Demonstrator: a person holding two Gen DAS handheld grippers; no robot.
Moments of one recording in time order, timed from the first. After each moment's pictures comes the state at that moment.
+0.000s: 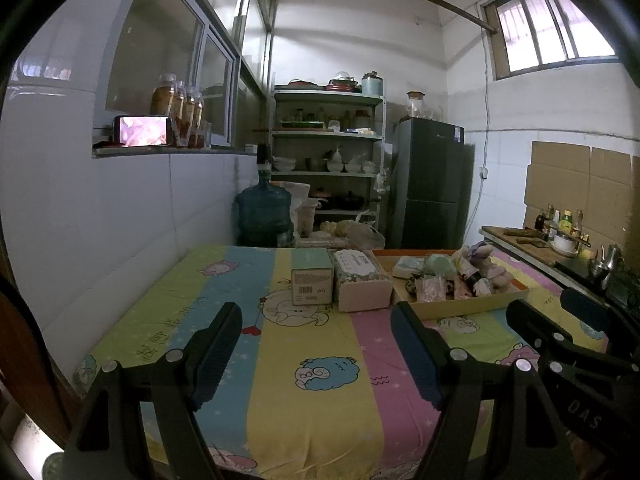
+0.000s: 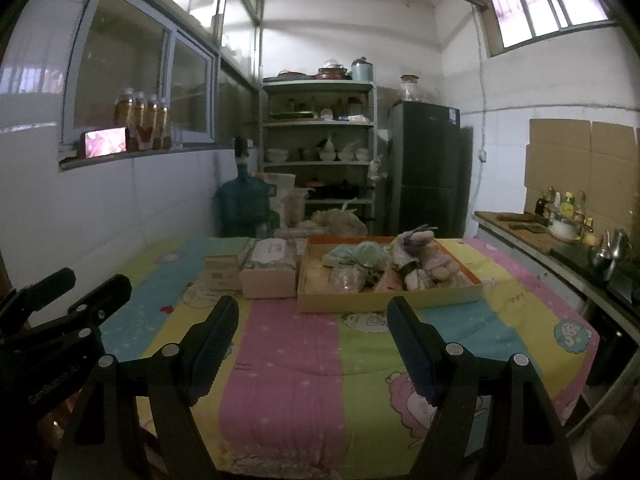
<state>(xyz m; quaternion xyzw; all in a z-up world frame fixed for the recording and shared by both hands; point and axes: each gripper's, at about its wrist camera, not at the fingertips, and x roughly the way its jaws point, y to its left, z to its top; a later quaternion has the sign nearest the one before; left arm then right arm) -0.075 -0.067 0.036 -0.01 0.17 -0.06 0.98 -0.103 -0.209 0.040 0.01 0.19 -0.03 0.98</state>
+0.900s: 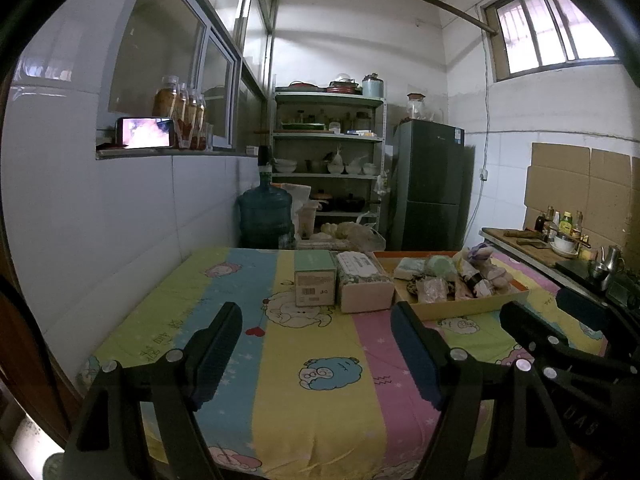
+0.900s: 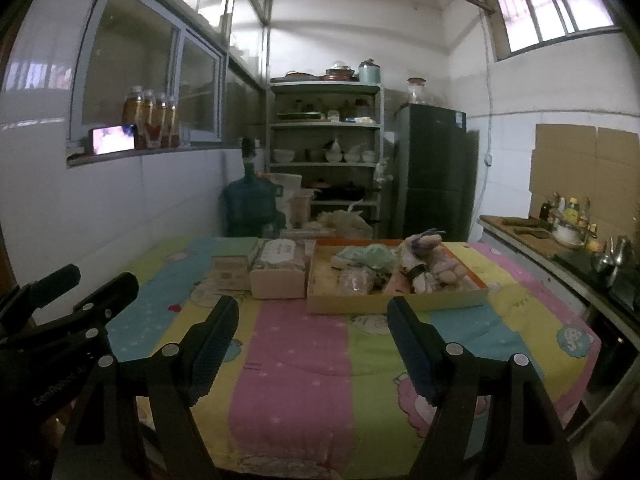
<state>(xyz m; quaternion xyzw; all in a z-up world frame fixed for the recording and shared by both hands) -0.076 -0.067 0.036 -0.01 0.17 -0.06 0.98 -0.102 -0.201 0.044 0.00 0.19 -0.02 0.98</state>
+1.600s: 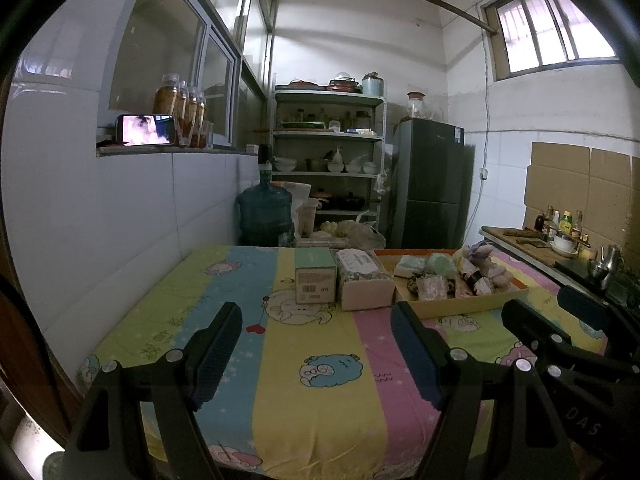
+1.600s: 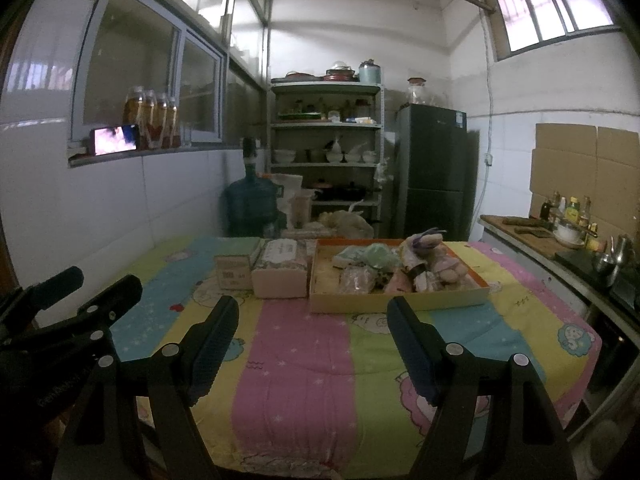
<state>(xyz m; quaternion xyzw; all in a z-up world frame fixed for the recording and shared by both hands) -0.076 -0.066 0.036 -0.01 0.17 -0.06 0.98 -0.102 -0.201 0.042 0.01 0.18 -0.02 0.98</state>
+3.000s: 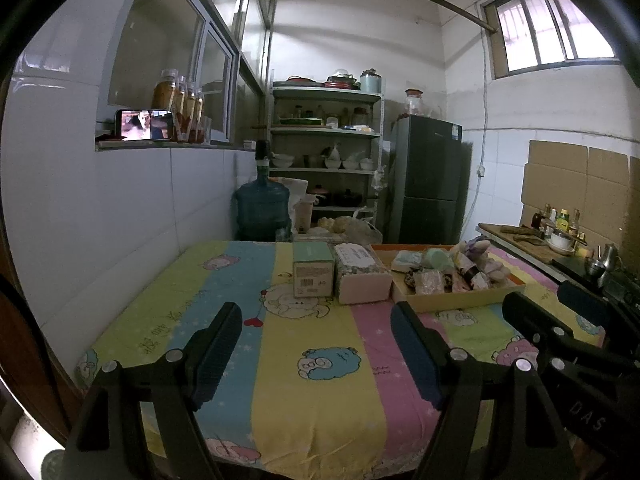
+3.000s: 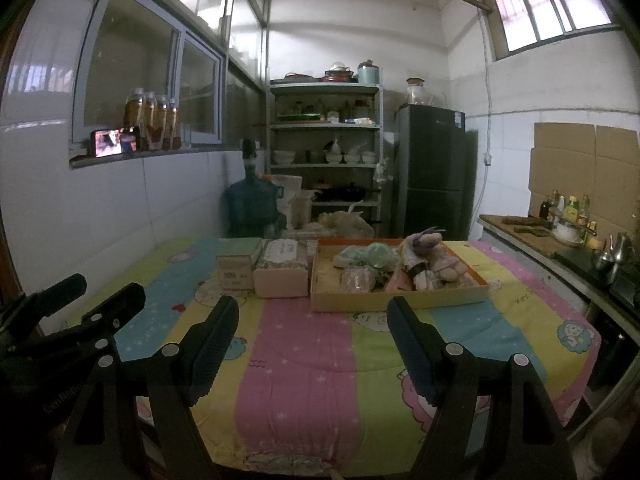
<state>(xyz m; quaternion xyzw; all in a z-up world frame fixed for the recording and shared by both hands) -0.086 -0.066 0.031 -0.01 0.17 -0.06 0.98 -0.107 -0.203 0.041 0.01 0.18 -0.02 0.98</state>
